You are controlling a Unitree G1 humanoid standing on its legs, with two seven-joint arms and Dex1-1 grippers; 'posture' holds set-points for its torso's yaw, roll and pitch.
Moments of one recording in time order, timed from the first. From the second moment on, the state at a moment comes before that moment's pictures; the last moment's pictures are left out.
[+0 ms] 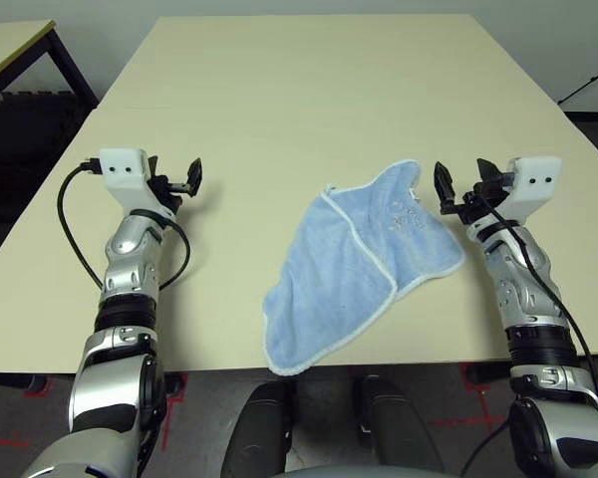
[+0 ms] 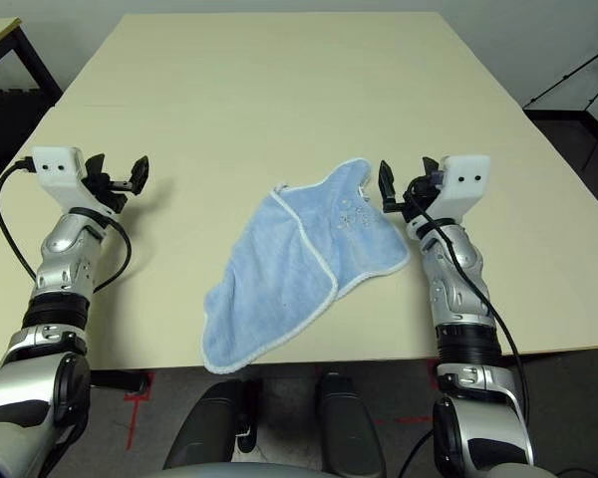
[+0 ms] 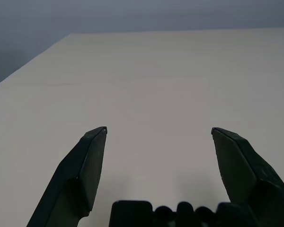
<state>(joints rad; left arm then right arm) -0.65 0.43 0.26 0.73 -0.22 -0.18 -0.39 -0.45 -0.32 -0.24 0.33 0.25 -0.04 0.32</state>
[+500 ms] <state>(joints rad) -0.82 0.67 0.05 0.81 -0.26 -0.02 -1.36 -0.47 -0.45 -0.22 0.31 0.33 0.06 0.60</state>
